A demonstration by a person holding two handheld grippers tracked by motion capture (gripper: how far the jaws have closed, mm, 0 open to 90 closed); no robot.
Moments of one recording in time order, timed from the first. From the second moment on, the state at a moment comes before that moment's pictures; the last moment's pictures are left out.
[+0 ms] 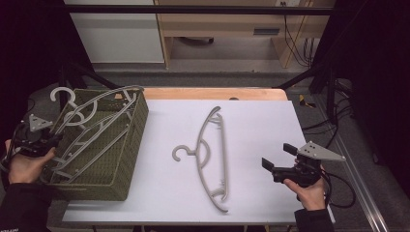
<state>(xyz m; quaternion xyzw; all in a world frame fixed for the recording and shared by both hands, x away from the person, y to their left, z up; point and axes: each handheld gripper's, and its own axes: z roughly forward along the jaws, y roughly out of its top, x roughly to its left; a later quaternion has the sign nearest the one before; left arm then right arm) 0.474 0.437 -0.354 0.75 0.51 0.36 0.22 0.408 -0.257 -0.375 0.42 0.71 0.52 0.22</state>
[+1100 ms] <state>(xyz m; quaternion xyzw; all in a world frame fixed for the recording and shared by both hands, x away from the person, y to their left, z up) 0.488 0.431 -0.379 0.80 0.52 0.27 0.13 0.408 -0.255 -0.376 0.42 0.72 0.51 0.22</state>
